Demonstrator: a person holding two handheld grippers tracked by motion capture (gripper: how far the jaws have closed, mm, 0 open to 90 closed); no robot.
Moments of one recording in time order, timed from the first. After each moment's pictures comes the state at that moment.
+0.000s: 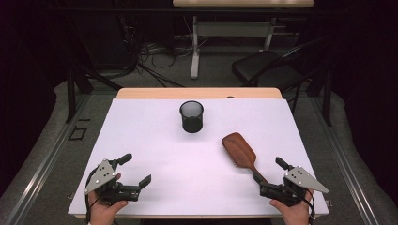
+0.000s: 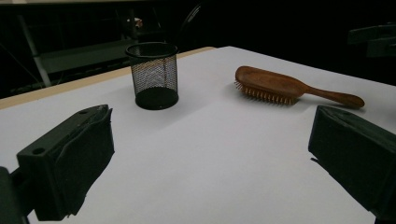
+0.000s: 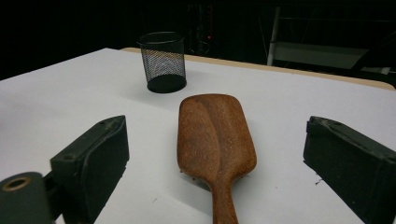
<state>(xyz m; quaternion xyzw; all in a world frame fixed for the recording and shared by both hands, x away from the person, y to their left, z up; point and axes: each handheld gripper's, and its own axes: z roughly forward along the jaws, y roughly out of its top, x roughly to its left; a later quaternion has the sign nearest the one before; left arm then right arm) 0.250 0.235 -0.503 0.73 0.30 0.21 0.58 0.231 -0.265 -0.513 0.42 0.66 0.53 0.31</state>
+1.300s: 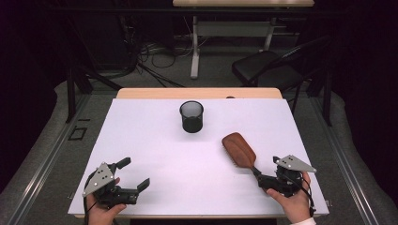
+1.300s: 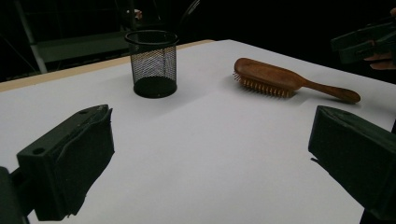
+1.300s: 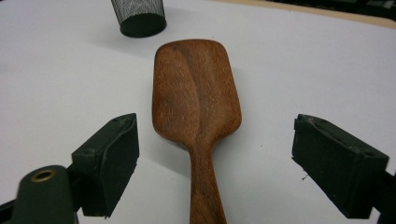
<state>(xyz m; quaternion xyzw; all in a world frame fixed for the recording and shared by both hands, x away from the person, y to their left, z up) 0.243 0.240 -0.509 0.73 0.31 0.20 0.57 0.259 -0.263 -0.508 0.48 0.72 0.42 0.26</state>
